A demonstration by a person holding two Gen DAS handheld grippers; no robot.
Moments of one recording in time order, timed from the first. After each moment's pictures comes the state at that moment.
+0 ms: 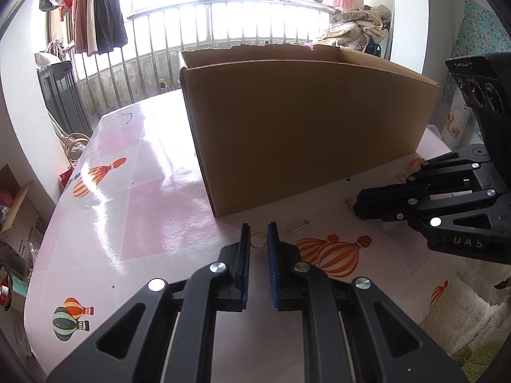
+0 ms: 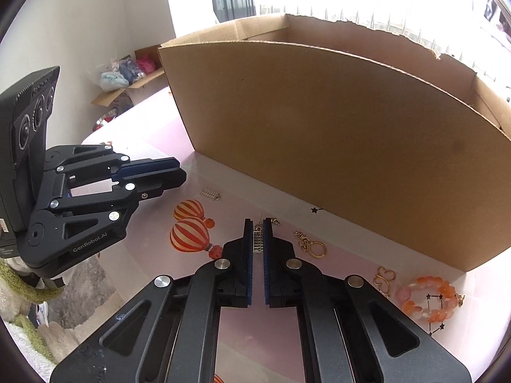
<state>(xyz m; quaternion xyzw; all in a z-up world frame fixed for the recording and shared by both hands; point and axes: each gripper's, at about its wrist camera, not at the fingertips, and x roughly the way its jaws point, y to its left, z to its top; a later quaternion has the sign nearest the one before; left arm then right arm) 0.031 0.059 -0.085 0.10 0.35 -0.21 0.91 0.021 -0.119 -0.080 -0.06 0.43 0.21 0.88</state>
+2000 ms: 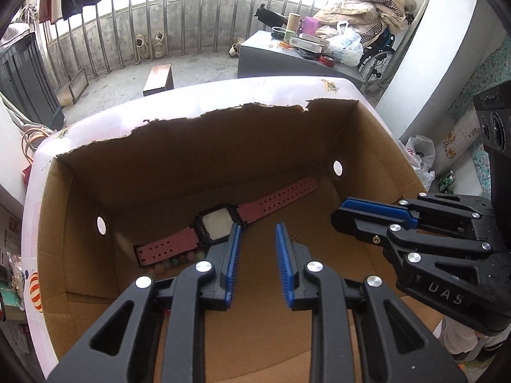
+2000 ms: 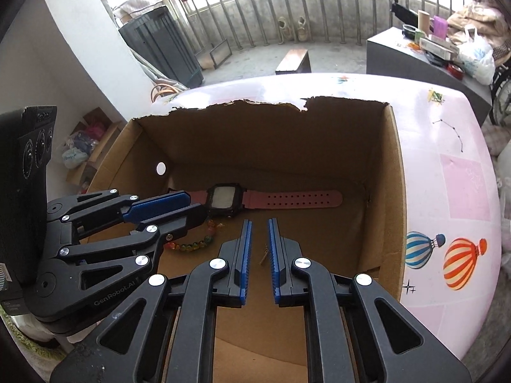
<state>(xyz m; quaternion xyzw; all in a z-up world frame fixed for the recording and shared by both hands) 0.215 -0.078 -0.004 0.05 0.48 -0.23 0.84 0.164 -0.244 -0.003 0.07 0.49 0.13 0.86</state>
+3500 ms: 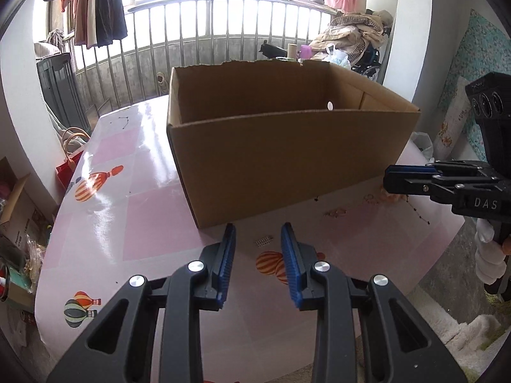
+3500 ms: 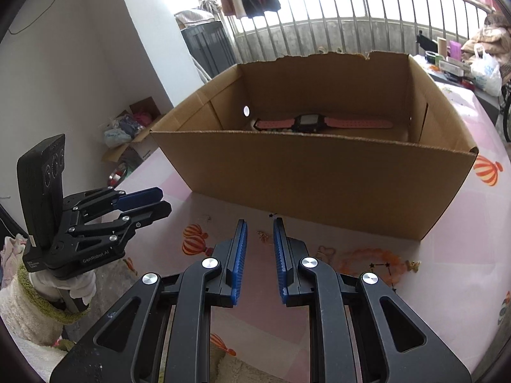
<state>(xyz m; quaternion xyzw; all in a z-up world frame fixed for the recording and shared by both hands) 0.021 0.053 -0.049 0.08 0.38 -0.23 0.90 -0.012 -0.185 -0.037 0.06 0.40 0.21 0.89</state>
